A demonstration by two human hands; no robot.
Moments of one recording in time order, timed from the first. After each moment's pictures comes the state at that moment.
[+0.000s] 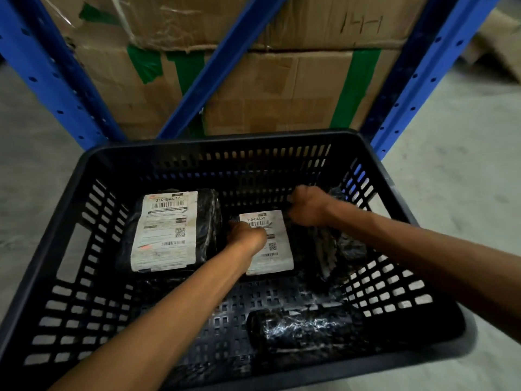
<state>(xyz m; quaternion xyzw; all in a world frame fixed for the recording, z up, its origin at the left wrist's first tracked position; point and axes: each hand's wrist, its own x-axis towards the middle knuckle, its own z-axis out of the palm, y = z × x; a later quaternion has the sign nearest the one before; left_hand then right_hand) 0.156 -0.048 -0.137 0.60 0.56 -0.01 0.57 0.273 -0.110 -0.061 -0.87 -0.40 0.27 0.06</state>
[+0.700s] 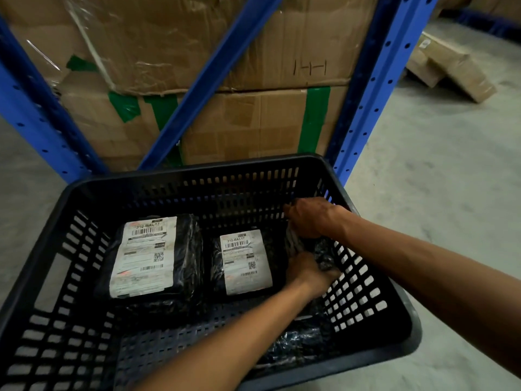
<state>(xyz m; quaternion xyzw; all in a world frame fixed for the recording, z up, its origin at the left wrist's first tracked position) 0.216 -0.173 -0.102 0.75 0.39 -0.08 0.53 0.327 -0.145 -0.057 -0.81 -0.55 0.10 -0.19</state>
